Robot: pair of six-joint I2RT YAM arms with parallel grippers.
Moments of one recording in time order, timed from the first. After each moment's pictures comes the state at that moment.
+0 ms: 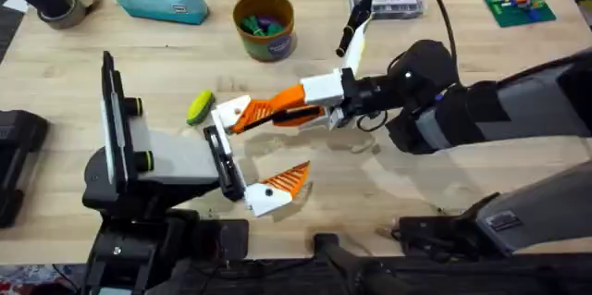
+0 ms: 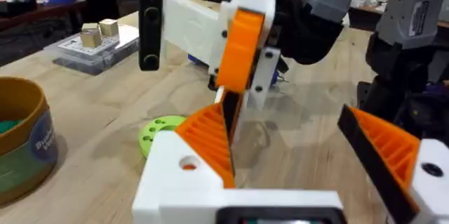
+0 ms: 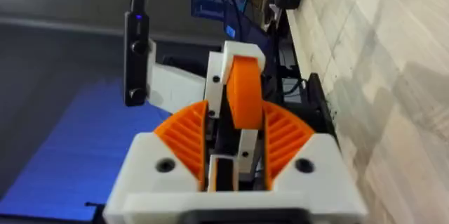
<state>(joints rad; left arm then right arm) -0.09 0.00 0.02 -0.12 1.08 0.02 0.53 1.75 0.46 1.44 -1.20 1.58</state>
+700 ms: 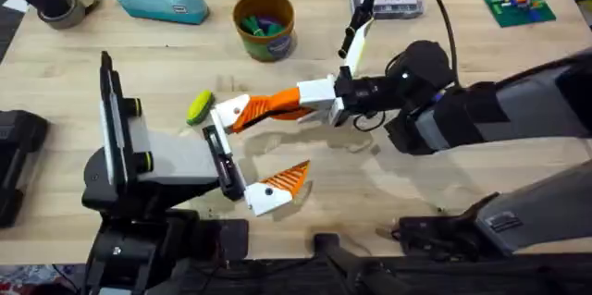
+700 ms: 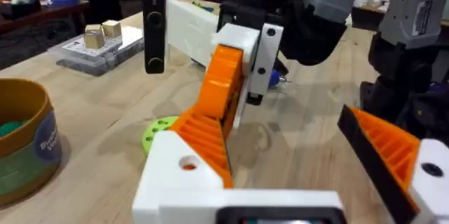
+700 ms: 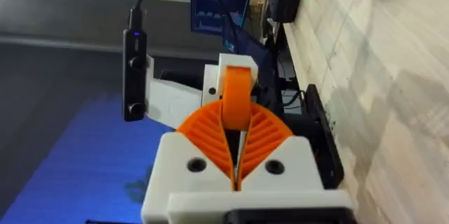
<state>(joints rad) -0.09 0.00 0.02 -0.12 1.08 0.03 0.54 1.75 0.46 1.42 -1.13 1.58</state>
